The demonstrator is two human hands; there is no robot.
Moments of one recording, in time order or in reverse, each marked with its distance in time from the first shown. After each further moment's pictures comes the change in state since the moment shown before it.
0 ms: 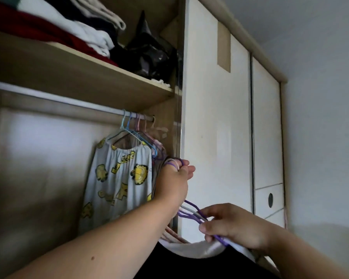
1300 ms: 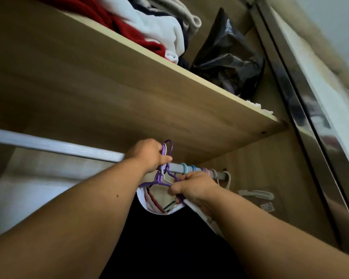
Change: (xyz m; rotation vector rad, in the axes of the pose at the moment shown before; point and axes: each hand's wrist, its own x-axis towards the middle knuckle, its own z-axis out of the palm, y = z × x) left_hand 0.436 0.047 -0.299 1.465 0.236 0.372; right_hand 0.513 -0.210 0.015 0.388 0.369 -0.312
